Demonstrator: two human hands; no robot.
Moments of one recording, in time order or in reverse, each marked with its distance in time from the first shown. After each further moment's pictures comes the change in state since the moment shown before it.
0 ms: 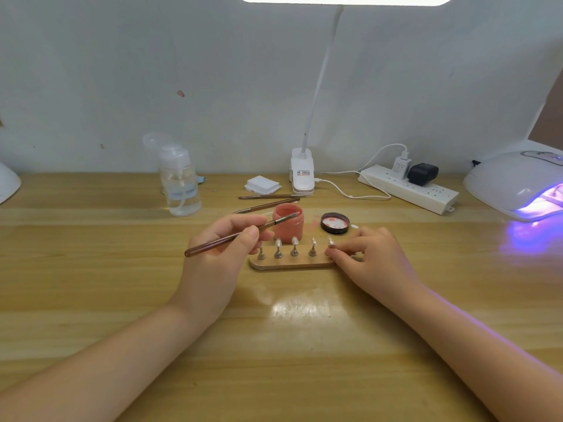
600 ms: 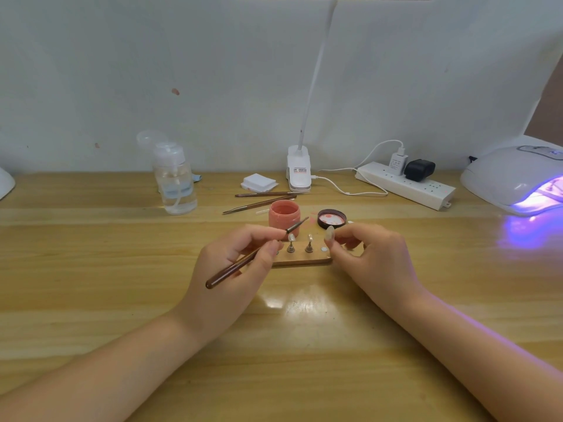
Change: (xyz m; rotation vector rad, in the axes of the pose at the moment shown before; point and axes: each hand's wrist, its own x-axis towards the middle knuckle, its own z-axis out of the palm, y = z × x) left_hand -0.015 0.002 0.007 0.281 -0.146 0.184; right_hand -0.013 -0.011 -0.003 0.134 0.223 -0.135
